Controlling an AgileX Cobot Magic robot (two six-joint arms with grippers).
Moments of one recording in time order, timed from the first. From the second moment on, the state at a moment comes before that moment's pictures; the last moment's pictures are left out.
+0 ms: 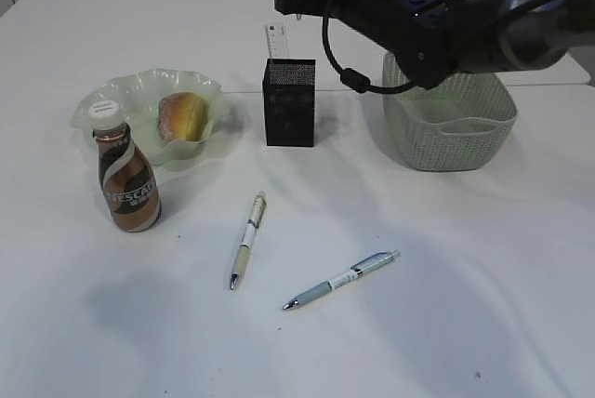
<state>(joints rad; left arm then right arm) -0.31 0.77 -0.84 0.12 1.03 -0.14 0.35 2.12 -1.55 -0.16 -0.51 0.10</state>
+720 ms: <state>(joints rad) -0.31 0.77 -0.84 0.12 0.94 -0.14 0.35 2.31 -1.68 -0.16 -0.41 0.14</state>
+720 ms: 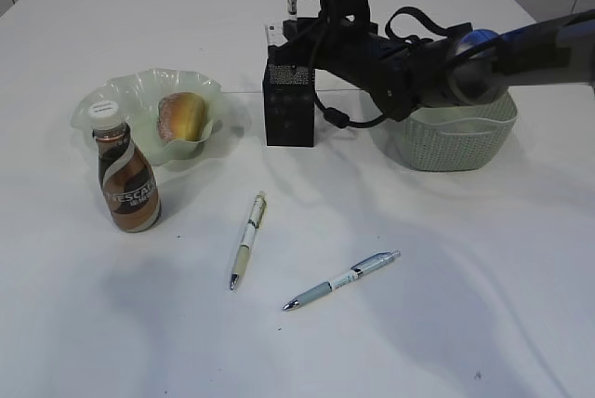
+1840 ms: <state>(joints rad) -0.31 0.77 -0.84 0.13 0.93 -0.14 0.35 2.38 -1.73 -0.16 -0.39 0.14</state>
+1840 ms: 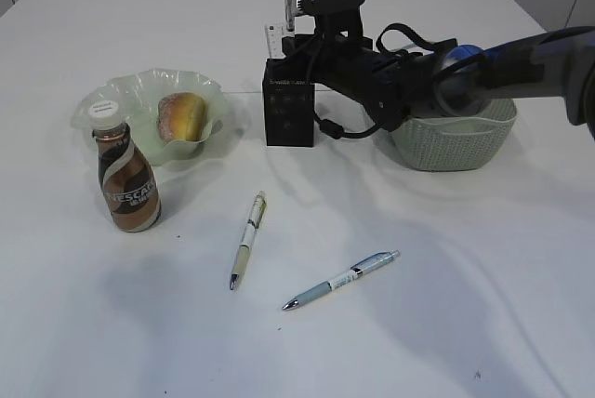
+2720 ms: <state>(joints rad) -0.31 0.77 -0.84 0.13 0.92 -0.14 0.35 2.38 -1.73 -0.17 -0.39 0.14</state>
